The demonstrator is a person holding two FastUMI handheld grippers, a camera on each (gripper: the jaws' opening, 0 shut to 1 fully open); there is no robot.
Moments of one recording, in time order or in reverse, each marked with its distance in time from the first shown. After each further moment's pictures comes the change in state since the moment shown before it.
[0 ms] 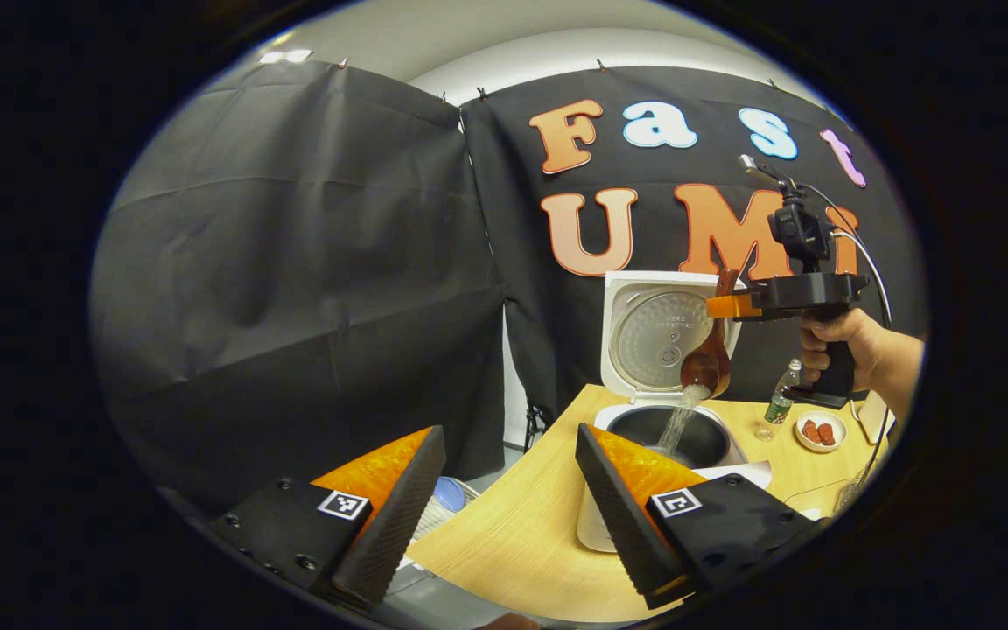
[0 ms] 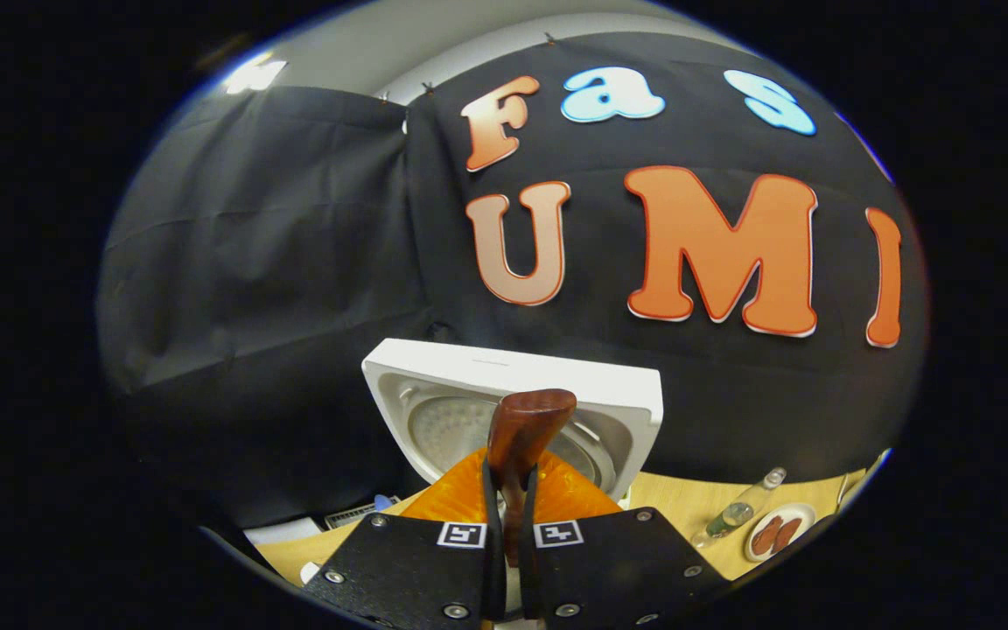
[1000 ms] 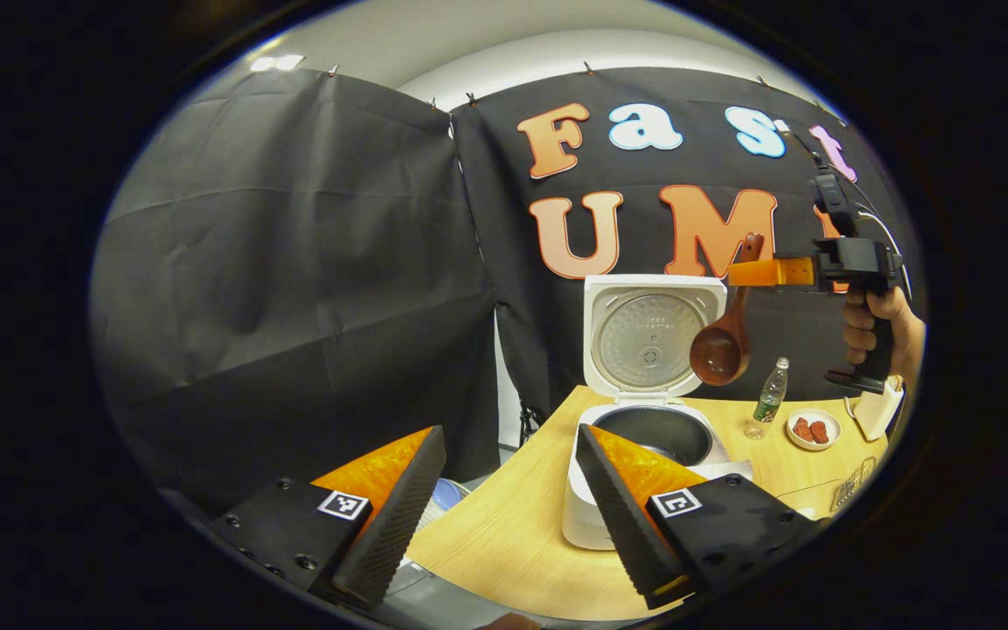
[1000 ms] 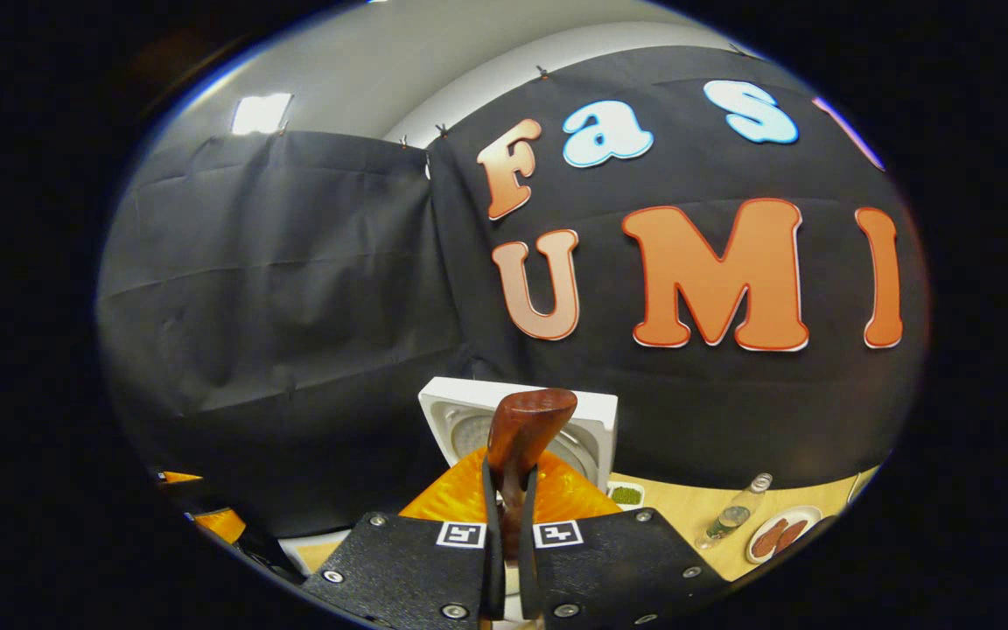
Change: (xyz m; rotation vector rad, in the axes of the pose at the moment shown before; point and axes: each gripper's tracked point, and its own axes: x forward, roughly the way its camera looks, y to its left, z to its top) left arm -0.019 -0.031 0.003 0.023 -0.006 -0.034; right arm -0.104 -0.038 0.016 0.168 -0.073 0.096
